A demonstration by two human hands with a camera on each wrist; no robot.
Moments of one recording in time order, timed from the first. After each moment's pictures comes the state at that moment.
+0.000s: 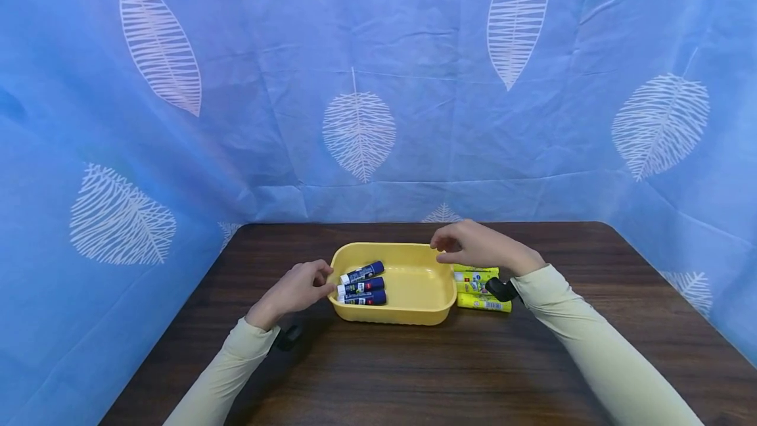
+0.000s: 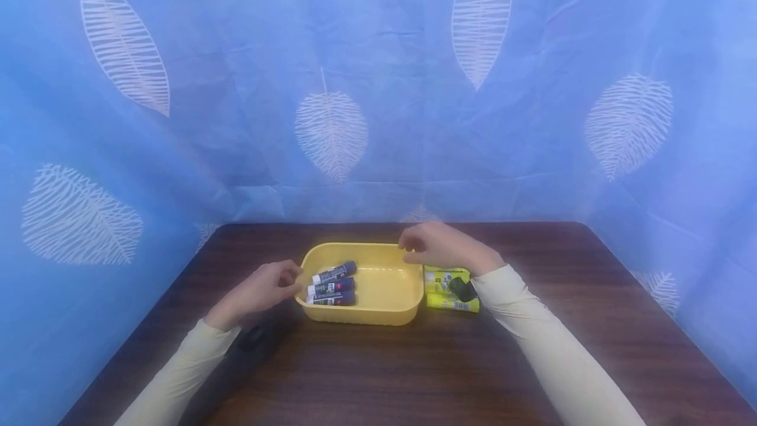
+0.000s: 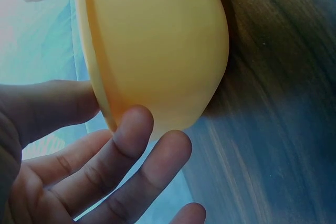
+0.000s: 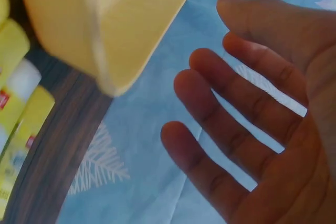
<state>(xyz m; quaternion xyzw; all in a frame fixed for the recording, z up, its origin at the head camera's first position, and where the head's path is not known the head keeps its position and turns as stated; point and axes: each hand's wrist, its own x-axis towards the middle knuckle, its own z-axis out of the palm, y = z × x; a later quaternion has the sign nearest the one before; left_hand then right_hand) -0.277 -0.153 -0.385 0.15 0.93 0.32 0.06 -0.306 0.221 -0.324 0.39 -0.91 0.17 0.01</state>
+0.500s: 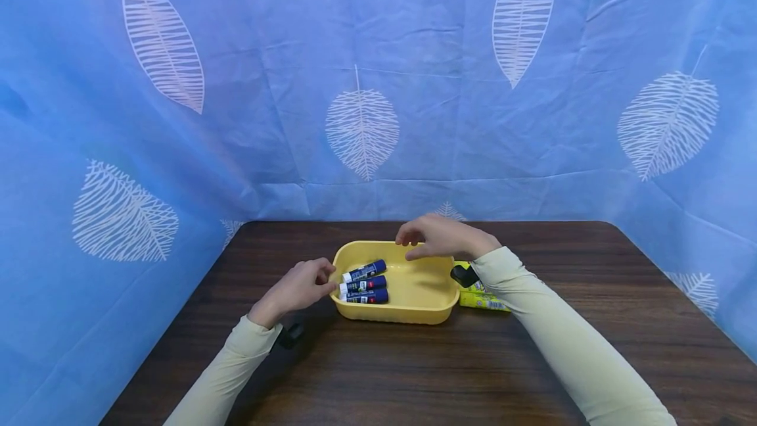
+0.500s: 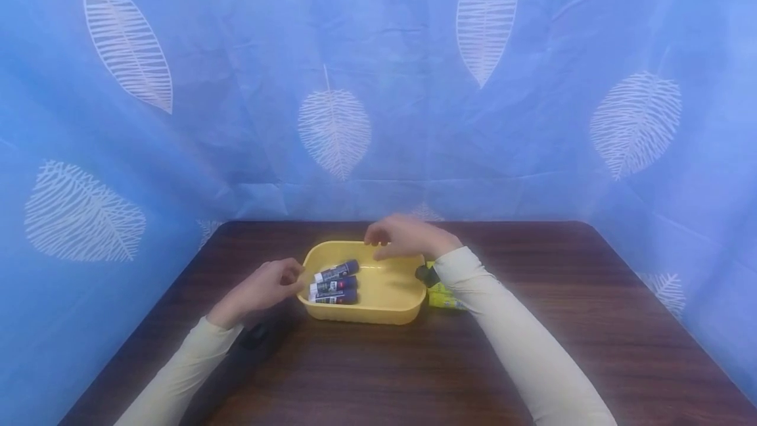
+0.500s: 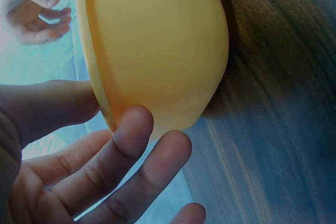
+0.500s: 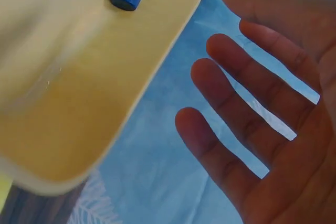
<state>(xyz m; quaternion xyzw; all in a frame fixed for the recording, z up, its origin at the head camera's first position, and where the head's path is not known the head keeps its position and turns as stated) -0.280 -0.154 -0.386 0.16 0.93 0.32 0.06 -0.340 0.162 -0.324 0.41 -0.89 0.18 -0.06</state>
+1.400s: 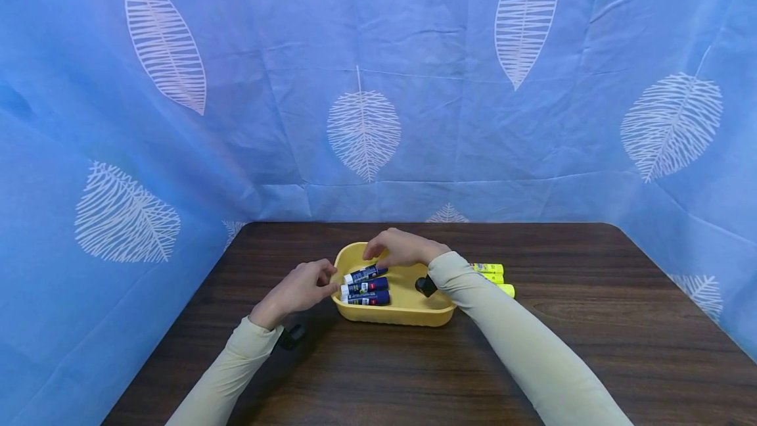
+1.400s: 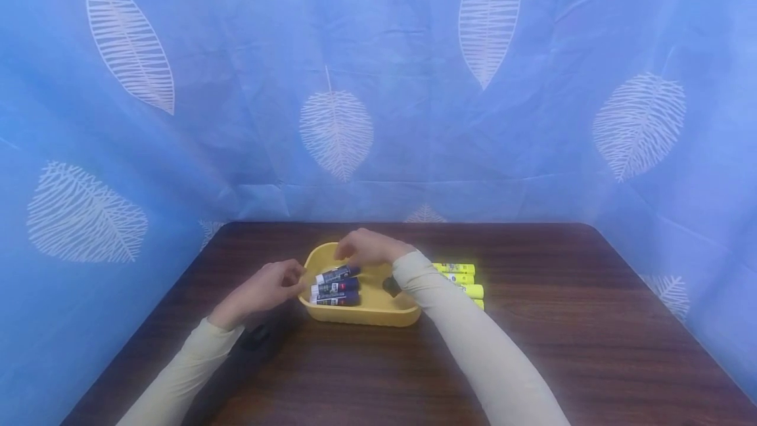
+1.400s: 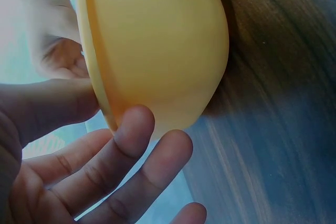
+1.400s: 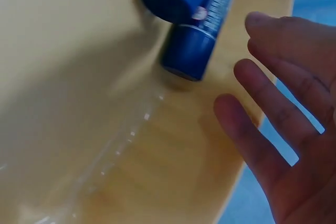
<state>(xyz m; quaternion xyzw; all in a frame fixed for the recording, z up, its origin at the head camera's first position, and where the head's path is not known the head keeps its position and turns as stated) -0.279 -0.155 -0.386 0.16 0.93 0.32 0.06 -0.375 0.095 -0.371 0.44 -0.87 0.20 -0.12</state>
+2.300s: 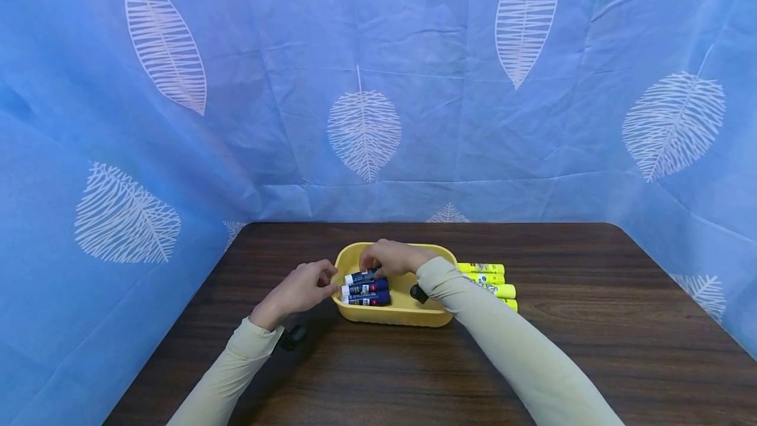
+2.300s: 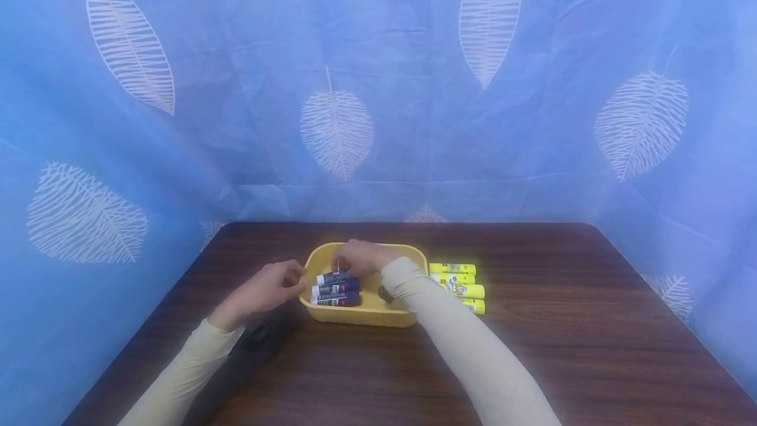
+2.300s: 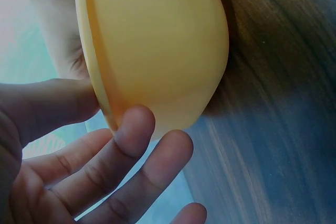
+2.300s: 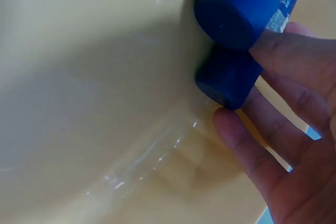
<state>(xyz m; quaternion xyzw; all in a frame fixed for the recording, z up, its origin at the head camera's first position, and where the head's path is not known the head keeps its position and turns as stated) -0.278 -0.154 -0.385 0.16 0.93 0.32 0.06 -0.370 0.073 -0.386 0.43 -0.89 0.10 -0.11</state>
